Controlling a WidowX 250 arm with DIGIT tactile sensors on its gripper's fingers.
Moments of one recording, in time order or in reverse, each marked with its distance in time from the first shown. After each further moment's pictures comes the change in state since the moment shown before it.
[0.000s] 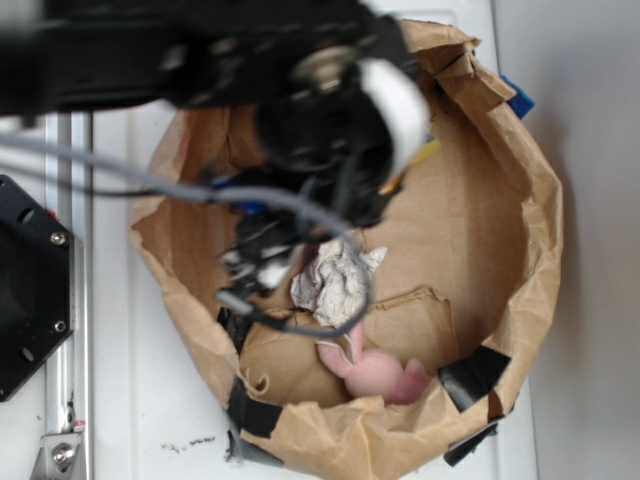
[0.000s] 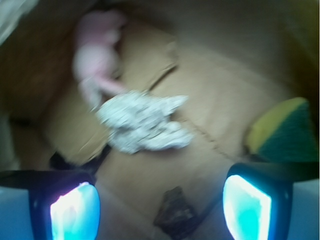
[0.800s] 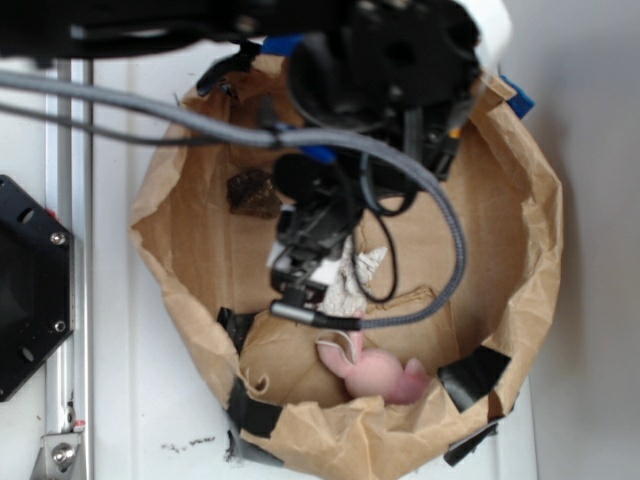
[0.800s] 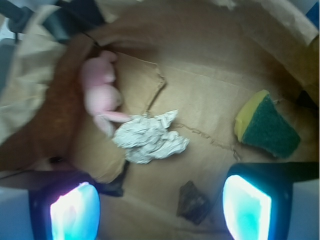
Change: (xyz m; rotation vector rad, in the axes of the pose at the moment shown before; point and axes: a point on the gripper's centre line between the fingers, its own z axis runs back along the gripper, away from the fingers) arm 0.021 0.014 0.021 -0.077 0.042 0.305
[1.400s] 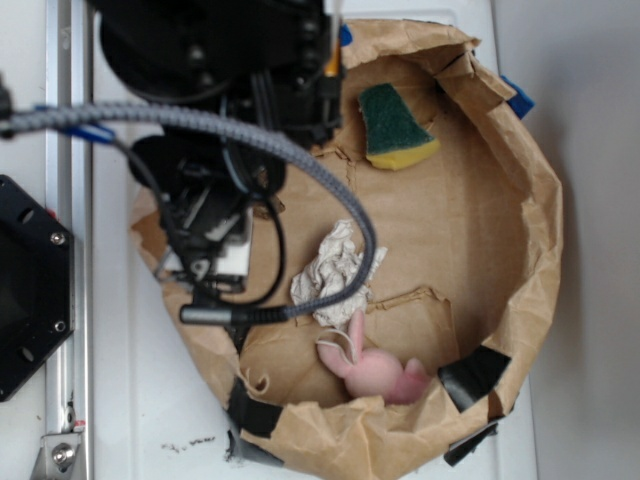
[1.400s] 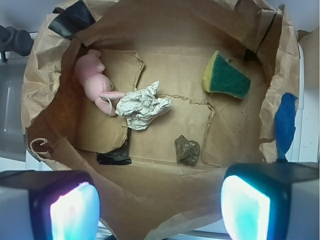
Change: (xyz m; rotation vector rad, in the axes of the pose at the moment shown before) arm -0.043 -0.022 0.055 0.100 -0.044 0.226
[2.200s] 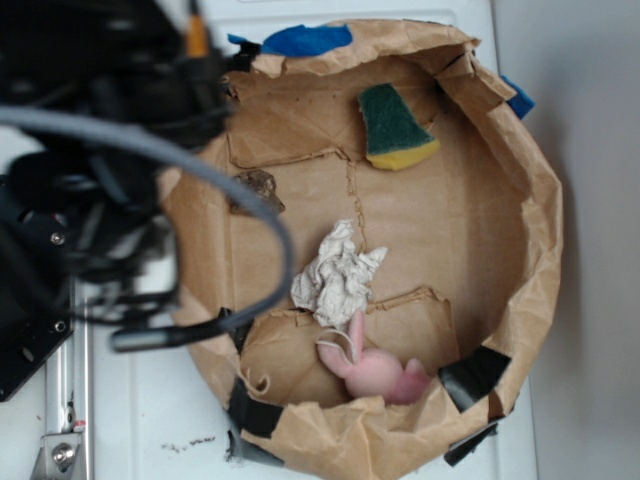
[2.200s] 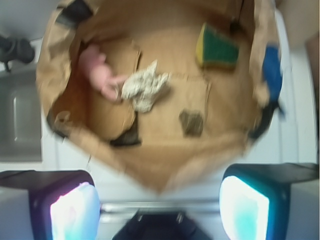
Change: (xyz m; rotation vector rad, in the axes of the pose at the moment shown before) arm -0.018 -0.006 0.014 0.007 0.002 0.132
